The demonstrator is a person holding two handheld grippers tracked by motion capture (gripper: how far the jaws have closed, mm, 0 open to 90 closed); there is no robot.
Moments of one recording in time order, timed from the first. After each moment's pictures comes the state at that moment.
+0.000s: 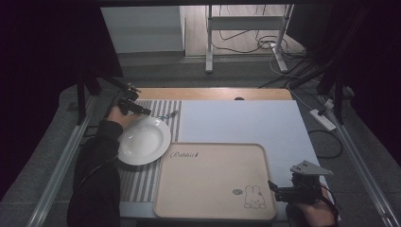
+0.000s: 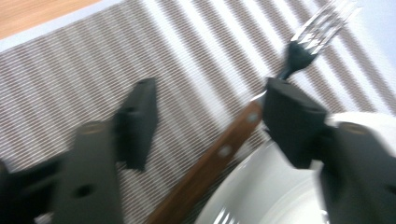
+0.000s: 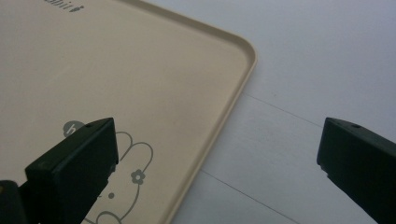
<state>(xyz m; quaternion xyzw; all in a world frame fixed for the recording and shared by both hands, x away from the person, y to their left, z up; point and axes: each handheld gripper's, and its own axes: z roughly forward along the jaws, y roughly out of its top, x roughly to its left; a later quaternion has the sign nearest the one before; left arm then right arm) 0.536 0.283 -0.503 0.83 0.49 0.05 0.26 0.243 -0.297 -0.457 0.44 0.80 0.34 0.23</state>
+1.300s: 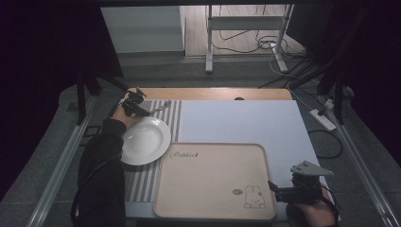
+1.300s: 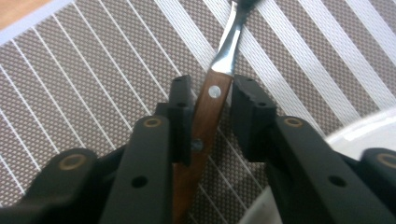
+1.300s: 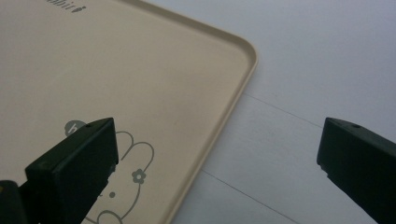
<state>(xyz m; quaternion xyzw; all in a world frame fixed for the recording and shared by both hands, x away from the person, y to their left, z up) 0.544 0.279 -0.517 0.86 0.46 0.07 0.19 0.242 -0.297 -0.457 0.44 0.80 0.35 0.23</state>
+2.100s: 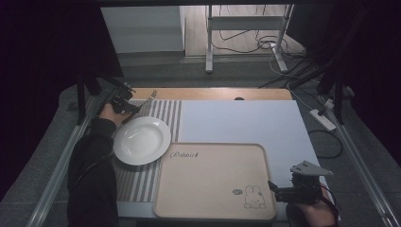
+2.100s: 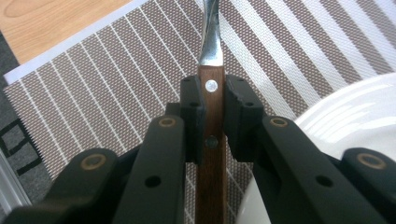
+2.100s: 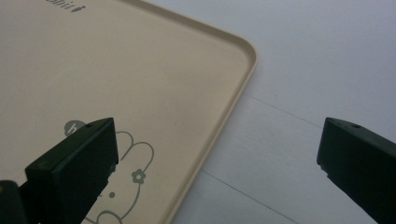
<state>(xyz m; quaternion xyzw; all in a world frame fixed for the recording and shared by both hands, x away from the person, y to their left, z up) 0.528 0.312 -0.486 0.85 0.48 0.10 0.21 0.243 -0.296 -0.457 0.44 0.80 0.35 0.23</state>
